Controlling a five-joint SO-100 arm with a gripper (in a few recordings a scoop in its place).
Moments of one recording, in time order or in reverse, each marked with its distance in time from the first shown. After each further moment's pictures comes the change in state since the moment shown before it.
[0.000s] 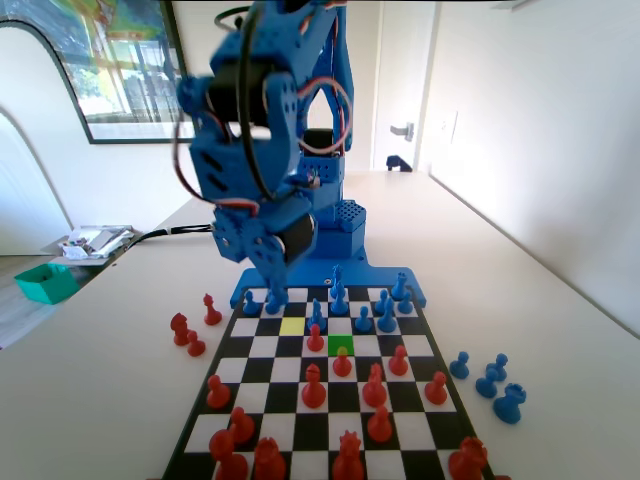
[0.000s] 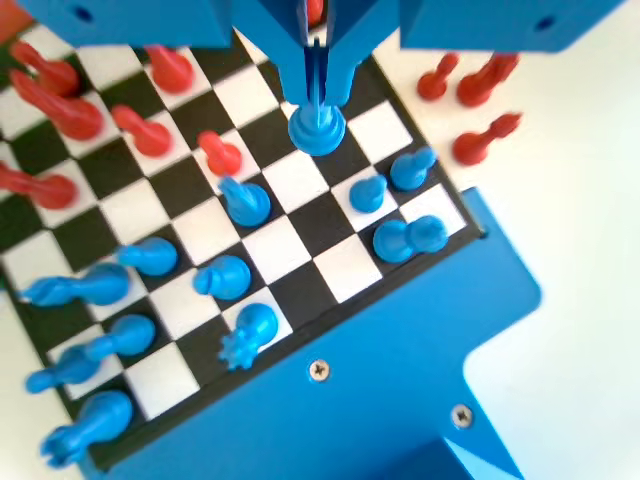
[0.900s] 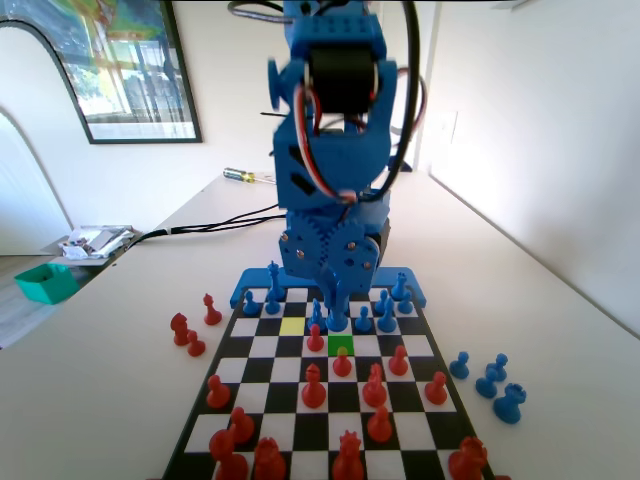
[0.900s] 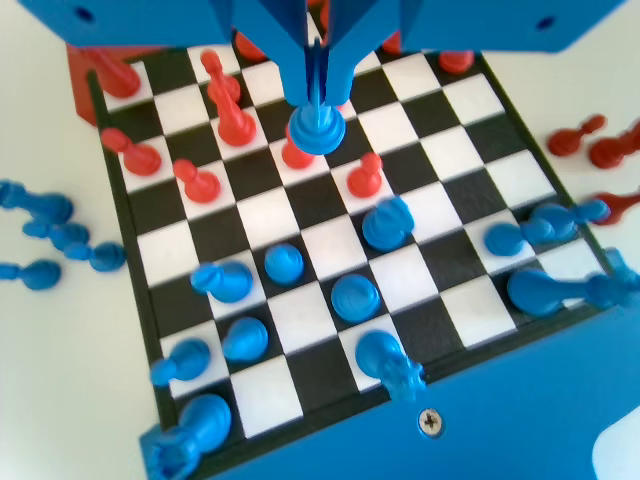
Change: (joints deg) arm -17.5 -1.1 0.4 -9.3 7.1
